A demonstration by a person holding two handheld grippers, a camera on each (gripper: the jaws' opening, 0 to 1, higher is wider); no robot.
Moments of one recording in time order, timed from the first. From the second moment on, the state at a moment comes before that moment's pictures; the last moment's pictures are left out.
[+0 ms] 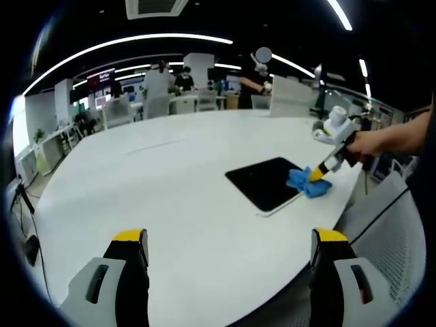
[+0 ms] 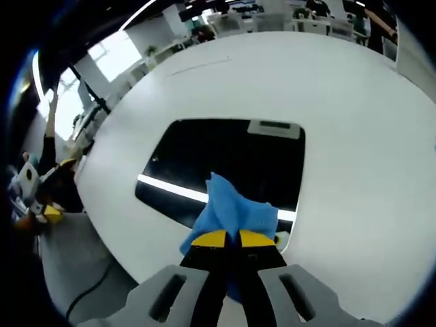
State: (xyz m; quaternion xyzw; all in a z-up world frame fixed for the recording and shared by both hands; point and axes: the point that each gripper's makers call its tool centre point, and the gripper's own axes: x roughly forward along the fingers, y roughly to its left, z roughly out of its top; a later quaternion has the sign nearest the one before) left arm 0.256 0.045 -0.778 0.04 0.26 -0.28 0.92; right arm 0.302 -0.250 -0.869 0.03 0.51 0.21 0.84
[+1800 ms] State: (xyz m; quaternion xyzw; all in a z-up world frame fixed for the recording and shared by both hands) left arm 0.255 0.044 -0.778 0.04 0.26 -0.28 0.92; right arm 0.305 -0.270 -0.869 0.02 0.52 0.19 0.83
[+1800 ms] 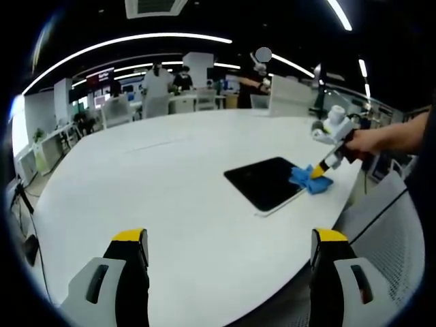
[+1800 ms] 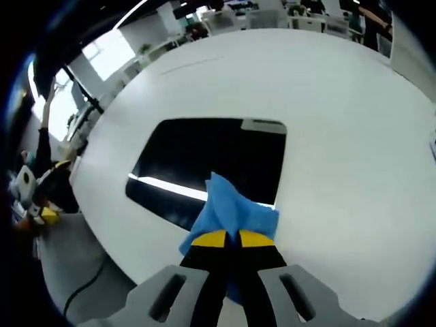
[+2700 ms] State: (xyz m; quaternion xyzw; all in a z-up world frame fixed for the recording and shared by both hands) left arm 0.255 0.043 -0.780 0.02 0.27 -0.28 0.92; right arm 0.350 -0.274 -0.869 0.00 0.51 0.19 0.84
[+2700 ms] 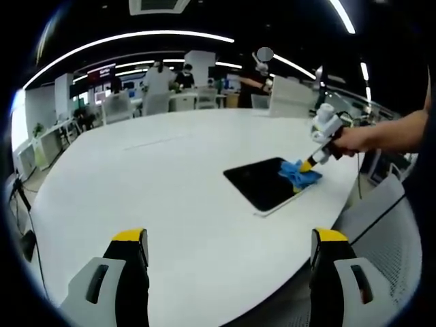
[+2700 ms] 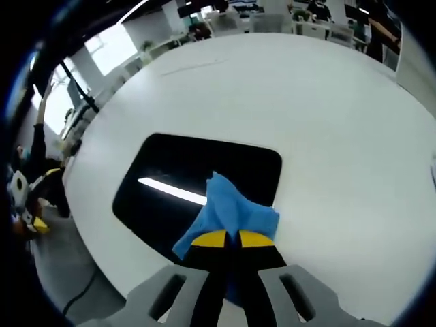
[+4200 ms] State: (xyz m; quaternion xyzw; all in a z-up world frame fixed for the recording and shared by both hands) left arm 0.257 0.046 -0.783 0.03 0.27 -0.28 0.92; right arm 0.430 -0.277 -0.869 -0.03 0.47 0.19 0.86
